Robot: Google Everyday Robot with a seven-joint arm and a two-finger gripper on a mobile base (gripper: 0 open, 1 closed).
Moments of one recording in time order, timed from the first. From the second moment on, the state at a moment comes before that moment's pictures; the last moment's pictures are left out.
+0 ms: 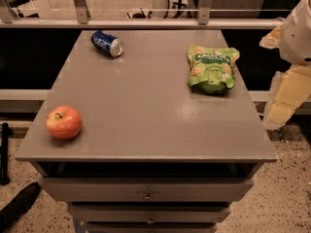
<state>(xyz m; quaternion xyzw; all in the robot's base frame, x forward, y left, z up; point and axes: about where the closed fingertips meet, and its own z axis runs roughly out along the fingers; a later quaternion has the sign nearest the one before) 0.438 -0.216 0.979 -0.60 0.78 -0.04 0.16</state>
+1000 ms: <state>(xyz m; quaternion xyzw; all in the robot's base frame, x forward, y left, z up) 0.507 -0.182 0.940 -0.59 0.78 0.00 0.21</state>
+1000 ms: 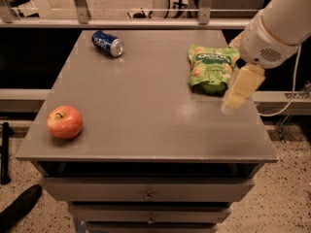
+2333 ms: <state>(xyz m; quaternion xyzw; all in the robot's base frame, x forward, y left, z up) 0.692 -0.089 0.899 -0.55 0.76 0.06 0.35</state>
